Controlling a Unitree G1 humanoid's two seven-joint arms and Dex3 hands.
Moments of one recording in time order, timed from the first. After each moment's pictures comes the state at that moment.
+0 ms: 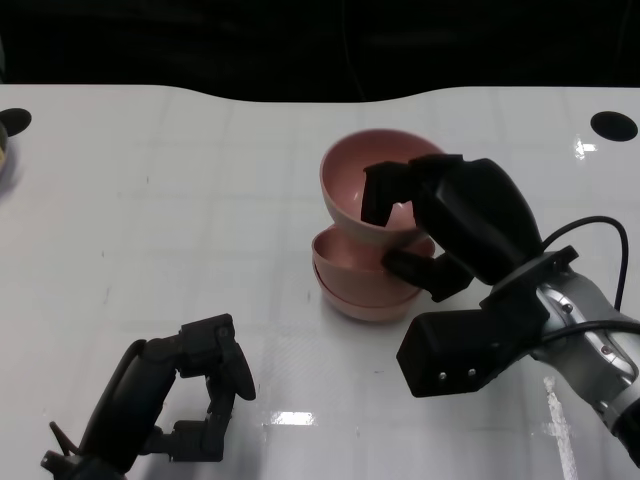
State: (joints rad) left arm -0.01 0.14 -0.08 0.45 0.09 -0.84 -0.15; right arm -0.60 -0.20 0.42 0.53 -0.75 -0.42 -0.36
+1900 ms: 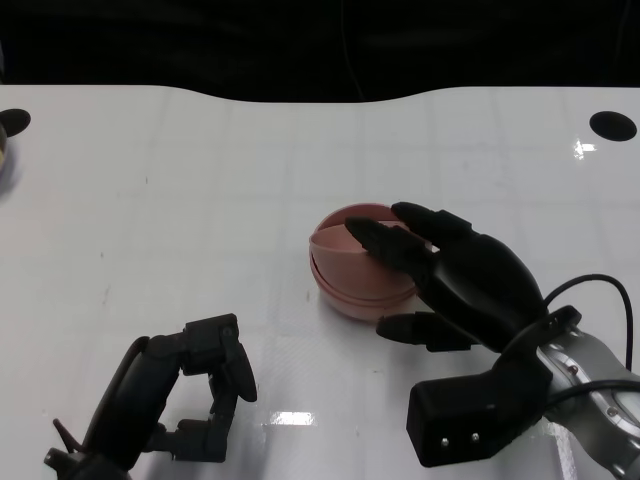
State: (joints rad) left arm -0.01 0.14 -0.08 0.43 0.09 -0.83 -0.14; right arm -0.43 -0.25 0.48 0.41 -0.82 -0.29 -0.23
